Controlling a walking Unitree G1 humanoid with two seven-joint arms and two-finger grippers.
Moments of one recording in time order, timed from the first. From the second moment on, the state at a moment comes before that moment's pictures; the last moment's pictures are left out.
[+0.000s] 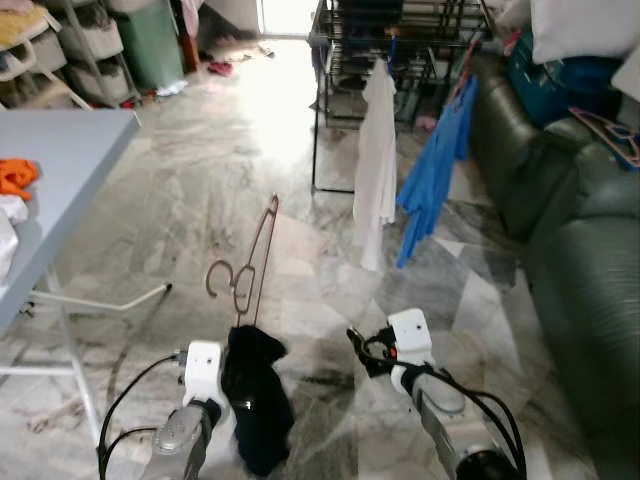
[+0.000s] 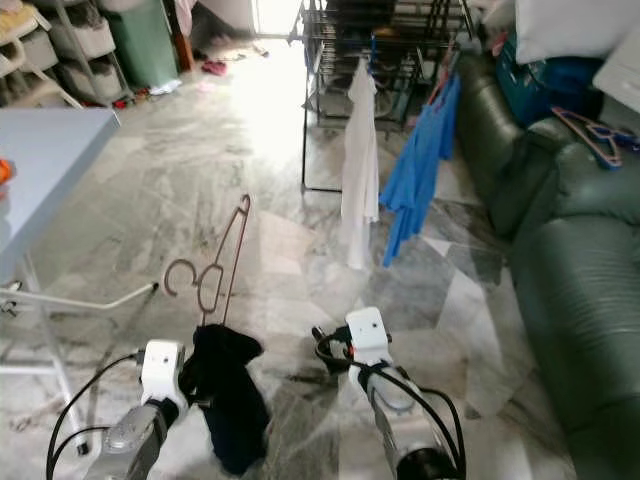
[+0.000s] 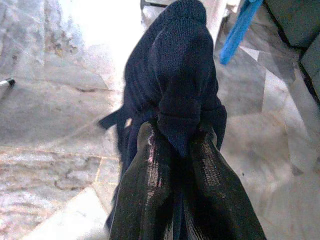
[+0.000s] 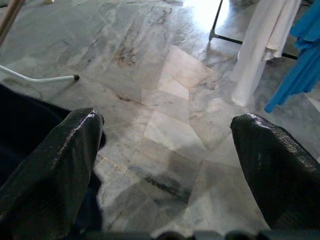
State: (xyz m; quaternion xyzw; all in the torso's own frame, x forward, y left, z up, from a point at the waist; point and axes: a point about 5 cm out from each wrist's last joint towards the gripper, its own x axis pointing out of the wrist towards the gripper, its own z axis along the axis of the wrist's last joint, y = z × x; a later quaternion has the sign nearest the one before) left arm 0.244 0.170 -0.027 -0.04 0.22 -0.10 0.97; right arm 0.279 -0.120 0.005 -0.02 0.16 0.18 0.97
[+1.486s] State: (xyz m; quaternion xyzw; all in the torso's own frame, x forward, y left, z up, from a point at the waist) left arm 0.237 0.175 -0.036 -0.05 0.25 -0.10 0.96; right arm 0.274 -0.110 0.007 -0.02 0.16 0.19 0.97
